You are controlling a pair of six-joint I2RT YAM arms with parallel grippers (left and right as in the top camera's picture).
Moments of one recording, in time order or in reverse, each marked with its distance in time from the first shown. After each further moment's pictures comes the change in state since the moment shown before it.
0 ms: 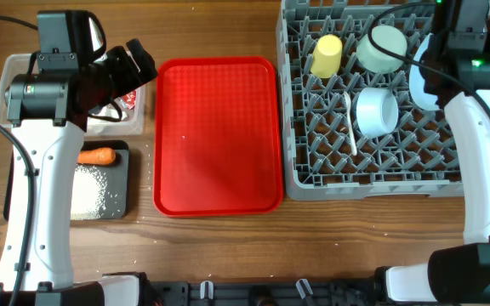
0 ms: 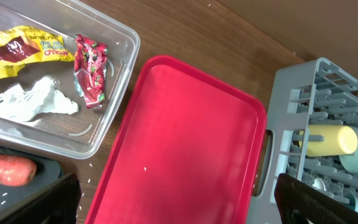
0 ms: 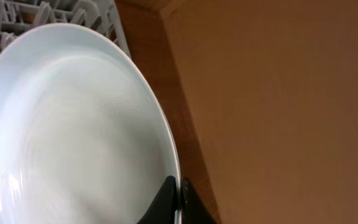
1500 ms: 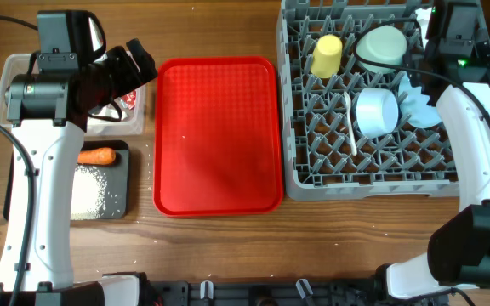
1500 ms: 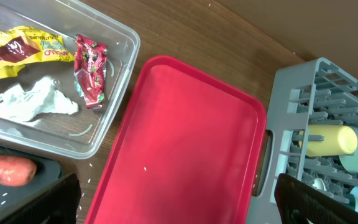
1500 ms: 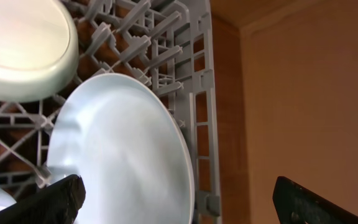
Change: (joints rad) left arm 0.000 0.000 0.000 0.000 0.000 0.000; right arm -0.051 0.084 -0.124 0.188 -0.286 -0.161
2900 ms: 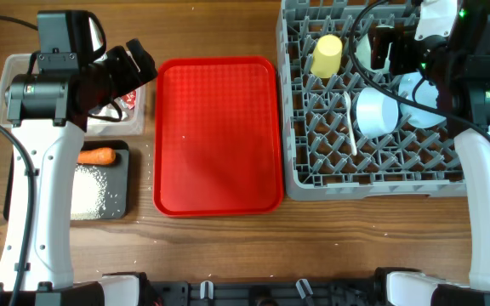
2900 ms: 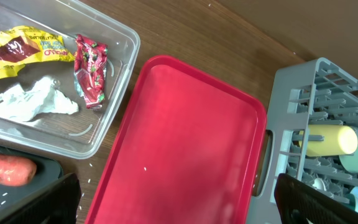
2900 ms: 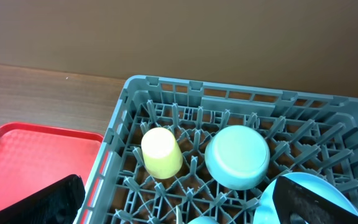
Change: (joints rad) left arm 0.000 0.000 0.000 0.000 0.000 0.000; right arm 0.045 -0.248 0.022 -0.010 -0.728 0.355
